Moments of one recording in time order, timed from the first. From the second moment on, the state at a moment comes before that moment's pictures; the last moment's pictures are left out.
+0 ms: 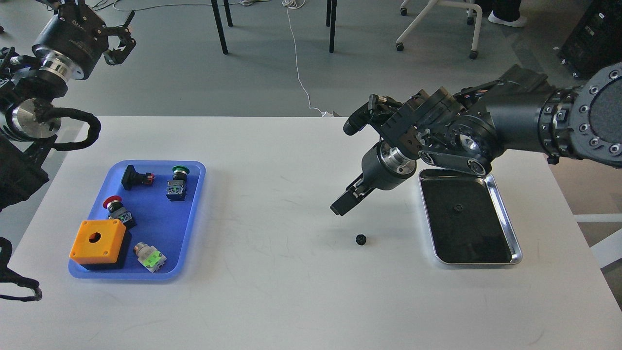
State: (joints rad) left arm -1.01 0.48 -0.64 -0.48 -0.01 -0.49 -0.32; right arm 1.68 0.00 -0.97 0.96 -0.87 0.40 0.49
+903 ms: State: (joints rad) left arm -0.99 0.50 -0.64 -0.47 -0.01 -0.49 -0.33; right arm 1.53 0.00 -1.05 0.95 -0.89 0.22 0.49
